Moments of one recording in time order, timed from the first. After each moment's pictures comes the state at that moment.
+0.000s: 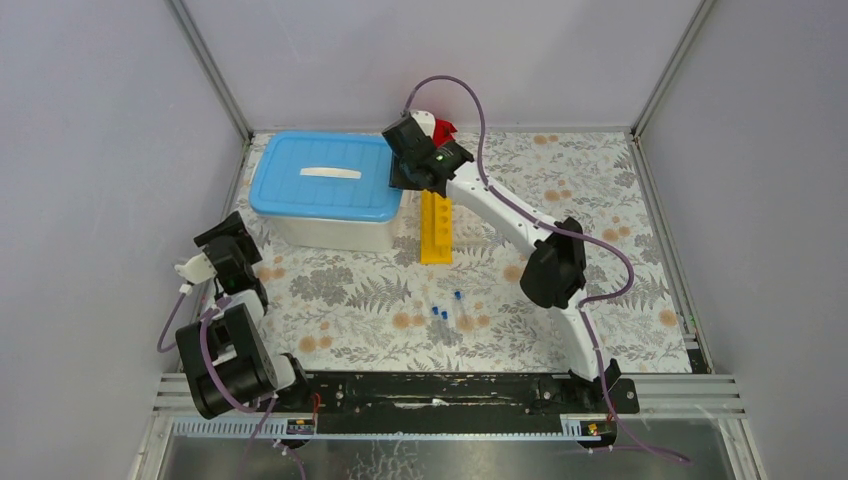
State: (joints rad) left arm 0.47 1.27 0.35 0.61 -0.12 -1.55; right arm 0.79 2.22 2.25 -0.80 0.28 0.67
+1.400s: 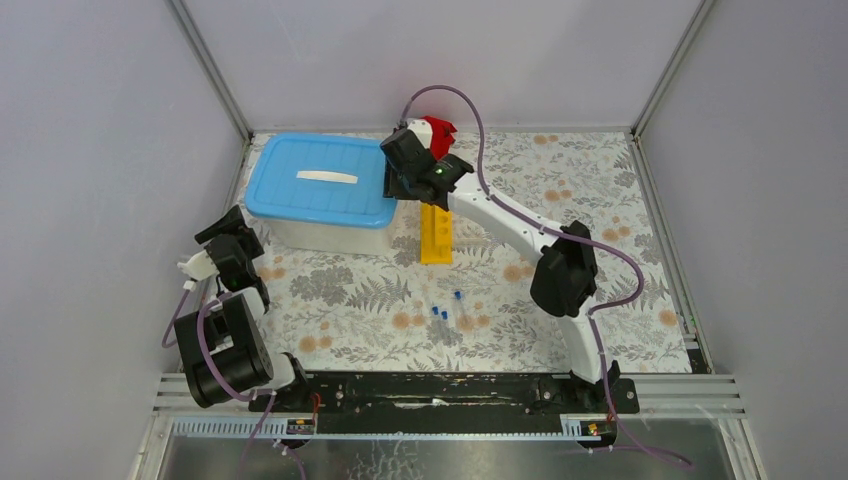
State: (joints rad) left arm 0.45 1.33 0.35 0.72 -0.11 -1.62; right arm 0.84 2.12 2.07 -0.70 0.32 0.66
